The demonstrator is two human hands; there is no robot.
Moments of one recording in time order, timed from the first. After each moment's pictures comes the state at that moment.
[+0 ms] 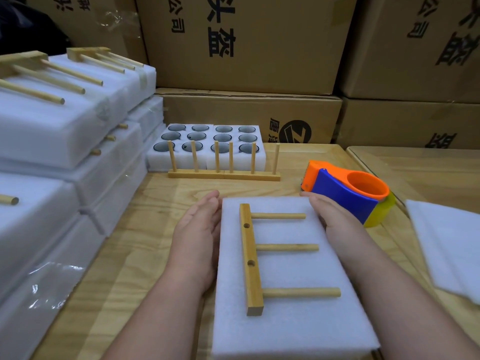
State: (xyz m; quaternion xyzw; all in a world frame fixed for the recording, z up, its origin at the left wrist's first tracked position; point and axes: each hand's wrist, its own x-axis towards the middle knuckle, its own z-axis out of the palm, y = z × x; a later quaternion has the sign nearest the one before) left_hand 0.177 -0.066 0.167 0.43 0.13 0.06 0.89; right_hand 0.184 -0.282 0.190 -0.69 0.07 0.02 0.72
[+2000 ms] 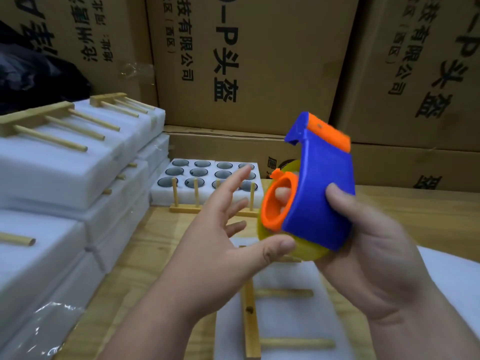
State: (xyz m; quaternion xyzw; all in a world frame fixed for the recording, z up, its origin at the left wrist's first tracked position) left_hand 0.136 -0.068 0.265 0.74 -0.18 0.14 0.63; right_hand 0.142 -0.260 0.292 -0.46 -0.16 0.07 0.87
